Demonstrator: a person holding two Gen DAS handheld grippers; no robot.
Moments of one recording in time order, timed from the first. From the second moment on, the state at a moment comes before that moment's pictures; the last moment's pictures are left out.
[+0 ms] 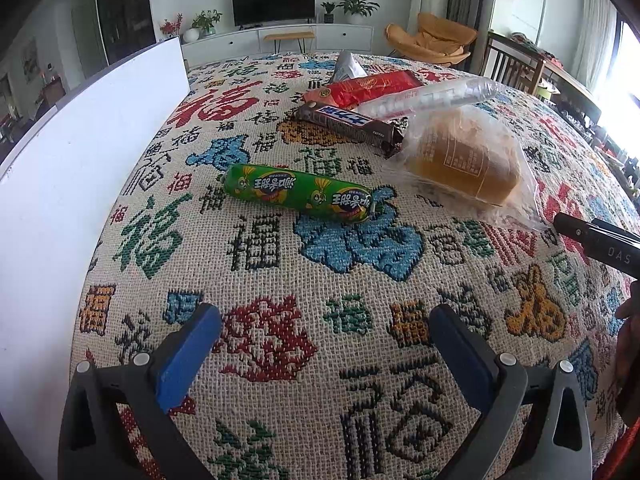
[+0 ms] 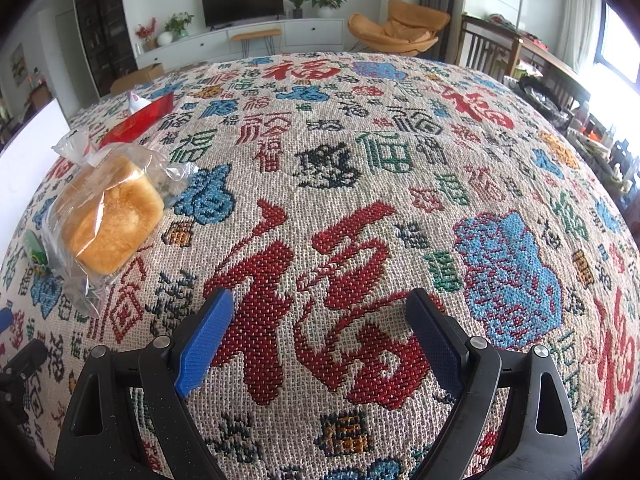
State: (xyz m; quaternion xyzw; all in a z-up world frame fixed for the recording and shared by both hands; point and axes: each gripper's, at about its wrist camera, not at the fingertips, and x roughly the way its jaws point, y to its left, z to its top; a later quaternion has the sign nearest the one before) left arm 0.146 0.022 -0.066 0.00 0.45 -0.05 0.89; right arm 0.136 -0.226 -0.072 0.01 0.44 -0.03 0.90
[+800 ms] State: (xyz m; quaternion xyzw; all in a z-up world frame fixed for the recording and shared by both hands) left arm 0.139 0.039 -0.068 0.02 0.45 -0.08 0.89; right arm 0.144 -0.230 -0.064 0.04 0.46 0.01 0.89
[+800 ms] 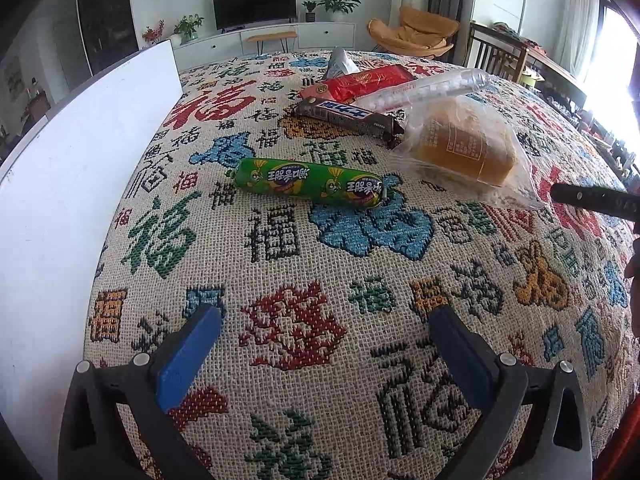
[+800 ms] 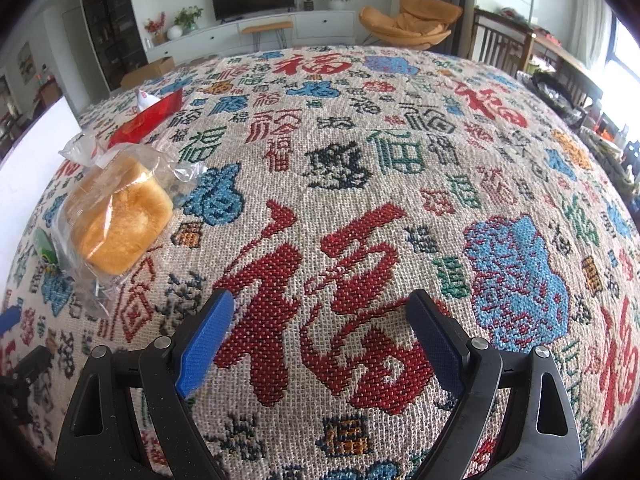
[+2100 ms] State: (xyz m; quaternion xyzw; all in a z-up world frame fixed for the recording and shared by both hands) left arm 0.138 0.047 -0.065 -0.01 0.45 -0.09 0.89; right arm 0.153 -0.194 -0.069 0.02 0.43 -0.02 0.90
